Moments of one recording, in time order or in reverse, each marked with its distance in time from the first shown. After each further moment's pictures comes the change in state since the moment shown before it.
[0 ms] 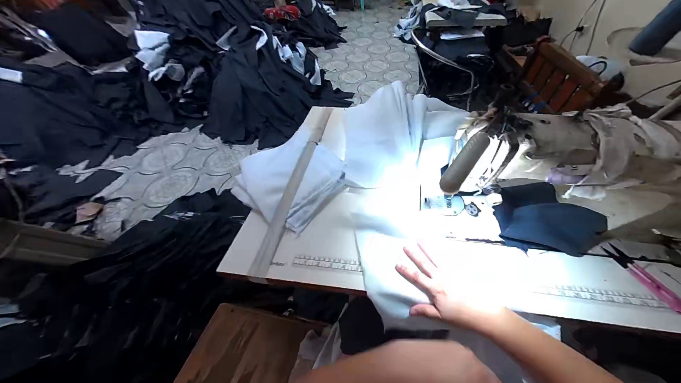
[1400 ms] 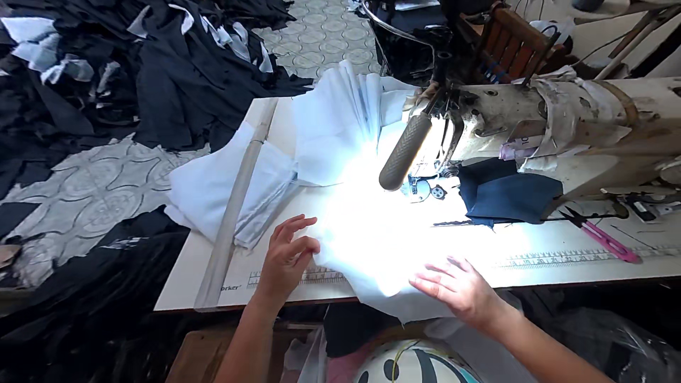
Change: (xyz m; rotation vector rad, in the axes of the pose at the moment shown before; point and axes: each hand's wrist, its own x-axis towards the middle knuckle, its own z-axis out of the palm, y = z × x) left_hand -0.126 -0.114 -0.108 0.687 1.029 -0.226; right_hand -0.066 0.025 0.023 -0.384 0.682 -0.141
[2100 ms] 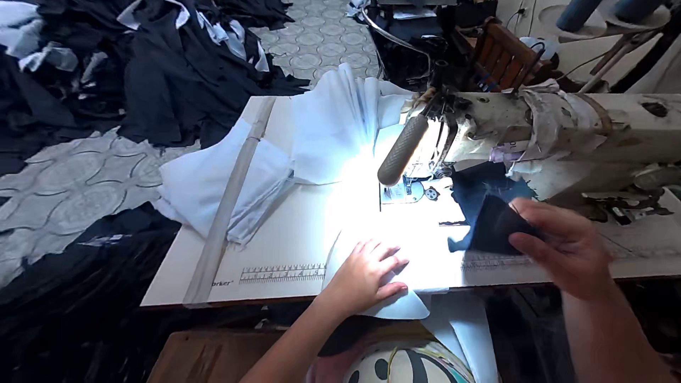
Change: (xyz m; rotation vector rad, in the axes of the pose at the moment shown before) left_hand 0.014 0.097 0.074 -0.040 -0.401 0.295; right_hand 0.071 0.039 -0.128 0.608 0.175 0.304
